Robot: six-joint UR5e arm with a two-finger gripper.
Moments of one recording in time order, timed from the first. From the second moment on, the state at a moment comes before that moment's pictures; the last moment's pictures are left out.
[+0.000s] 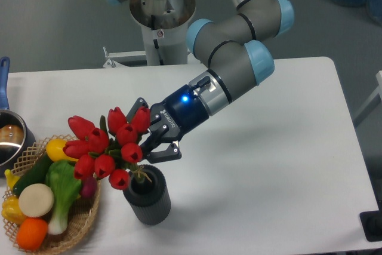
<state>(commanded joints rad) 2.53 -1.93 -1.62 -0.82 0.17 1.27</state>
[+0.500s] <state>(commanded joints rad) 2.54 -1.93 -1.54 -0.82 0.17 1.12</state>
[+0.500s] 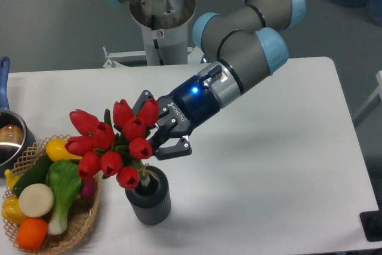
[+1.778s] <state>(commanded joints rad) 2.64 -1.84 -1.49 -0.83 0.32 0.87</state>
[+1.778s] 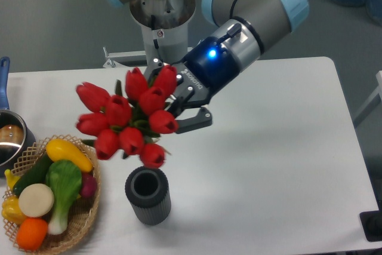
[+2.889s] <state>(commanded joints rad) 2.85 -1.80 -1.57 -0.83 0.33 1.00</state>
